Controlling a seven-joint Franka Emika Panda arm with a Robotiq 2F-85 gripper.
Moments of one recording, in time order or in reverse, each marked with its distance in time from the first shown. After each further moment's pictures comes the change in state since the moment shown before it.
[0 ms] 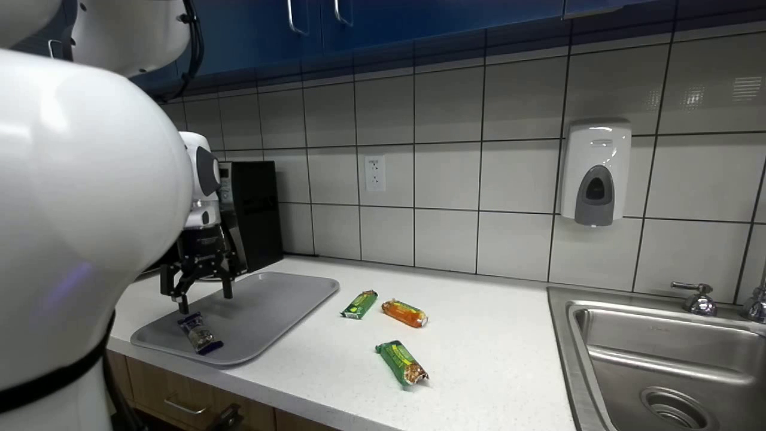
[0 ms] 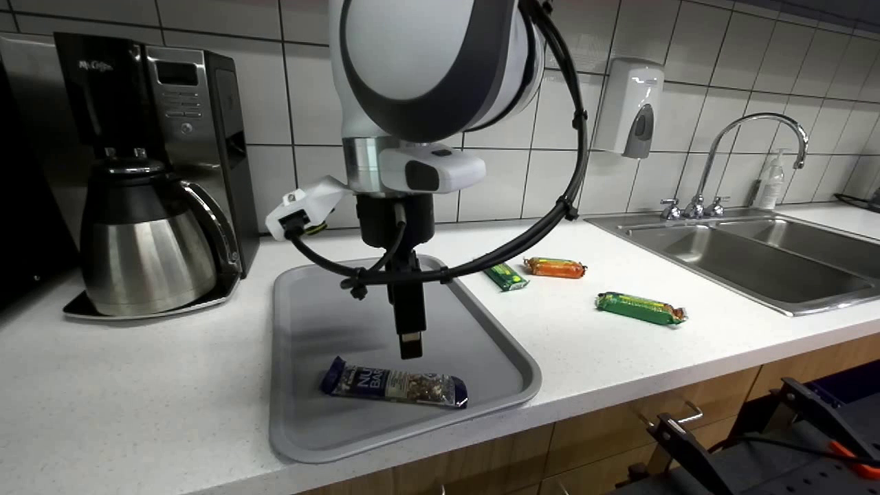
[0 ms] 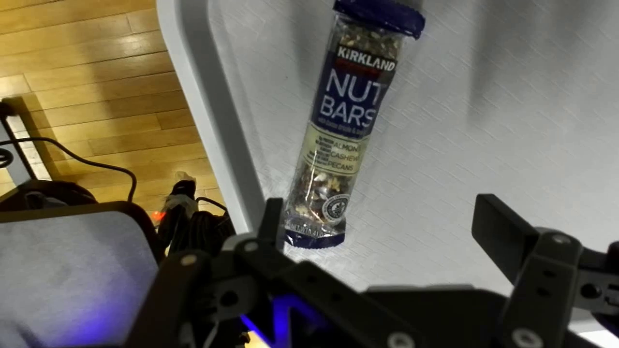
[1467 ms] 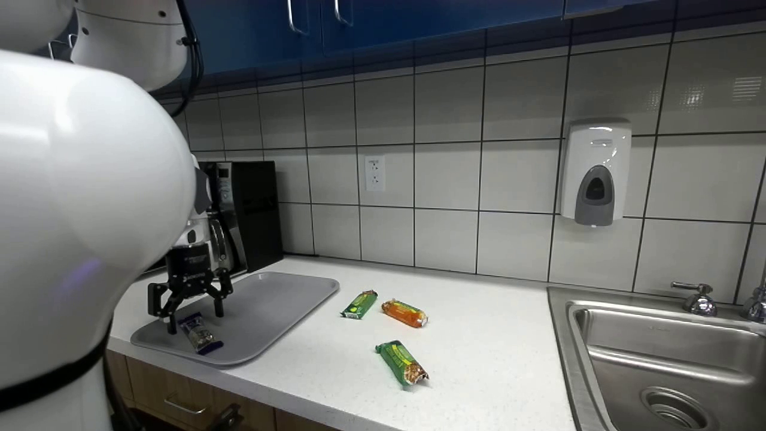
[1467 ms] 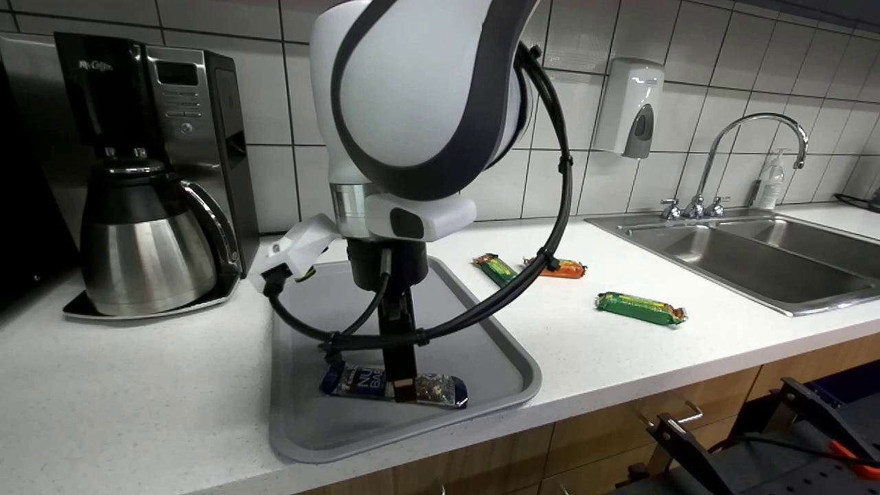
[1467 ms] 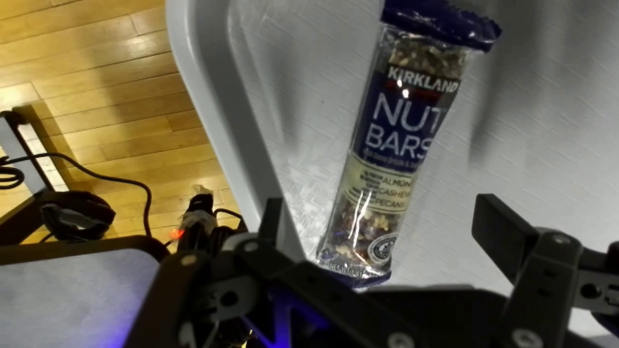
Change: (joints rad) arm 0.043 0.078 -0.006 0.002 -0.044 0.038 0.125
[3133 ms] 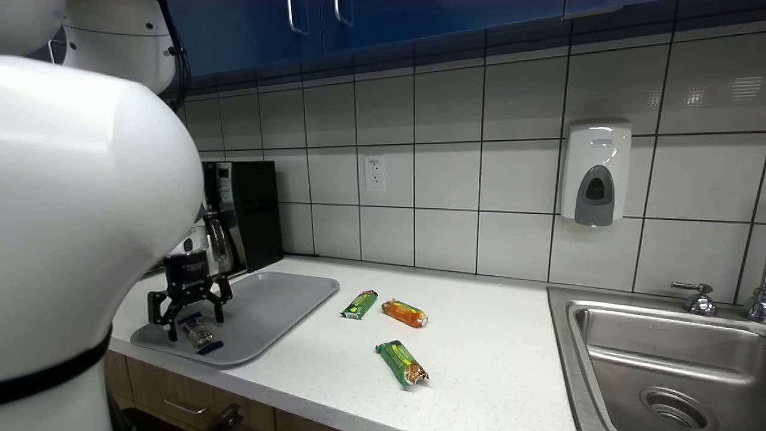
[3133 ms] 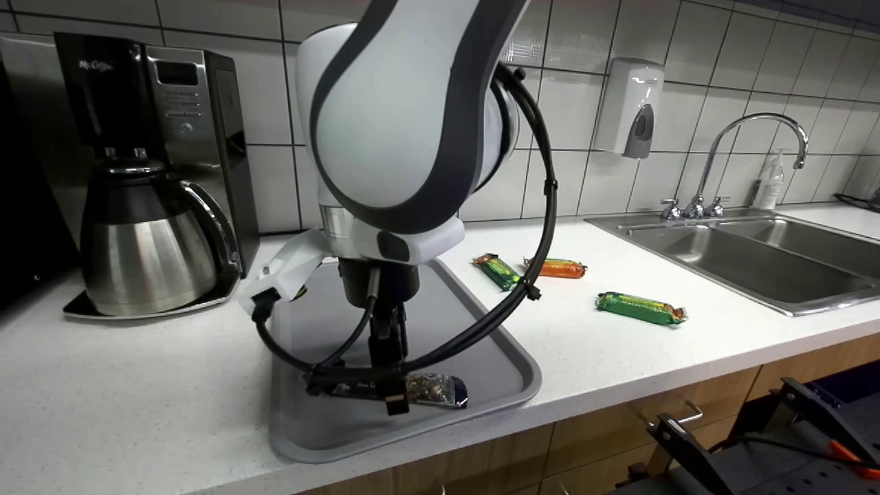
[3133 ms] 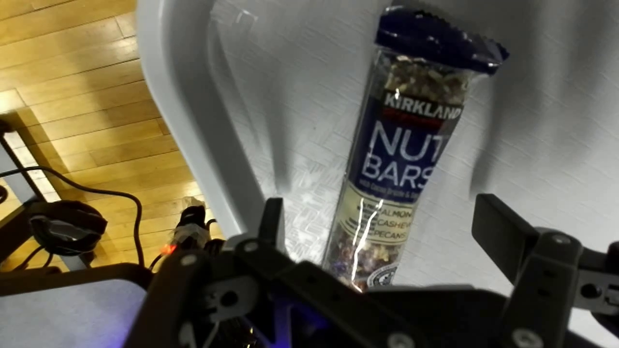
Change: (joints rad) arm 0.183 0.046 -0.162 0.026 0.047 0.031 0.010
